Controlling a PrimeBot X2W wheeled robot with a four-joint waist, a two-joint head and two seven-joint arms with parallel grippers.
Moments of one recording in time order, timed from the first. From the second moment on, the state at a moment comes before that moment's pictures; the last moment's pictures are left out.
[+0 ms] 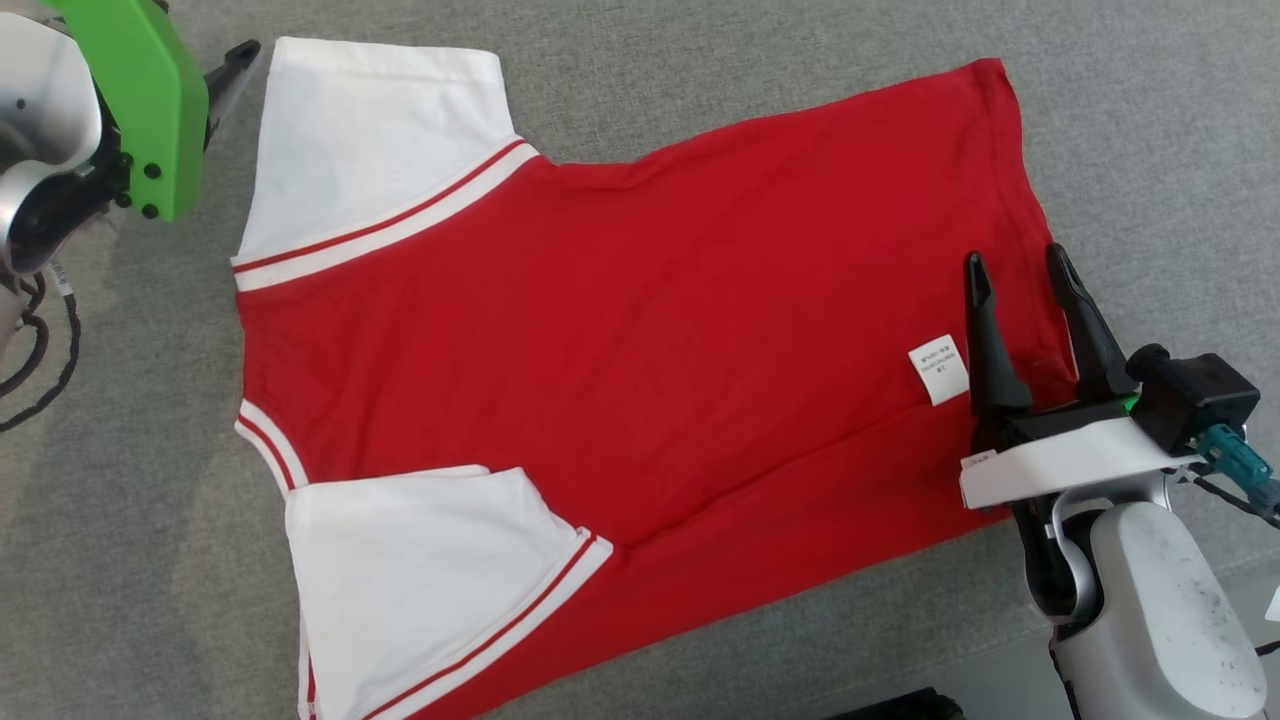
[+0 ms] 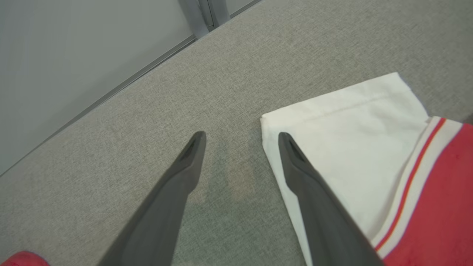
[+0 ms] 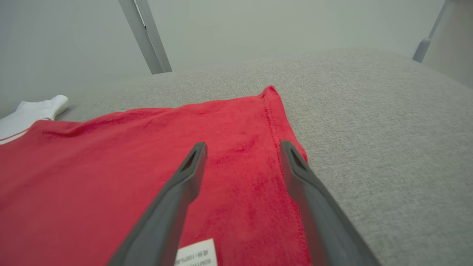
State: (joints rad) left arm -1.20 0.64 -0.84 0.47 -0.84 -0.13 0.58; right arm -0.27 -0.08 0.03 0.17 0.25 0.13 -0.26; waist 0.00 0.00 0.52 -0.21
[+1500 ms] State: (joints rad) left arm -1.24 0.64 -1.04 0.53 -0.96 -0.13 0.38; right arm -0.33 -0.13 0.04 0.22 0.24 0.13 -0.24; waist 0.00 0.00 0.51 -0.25
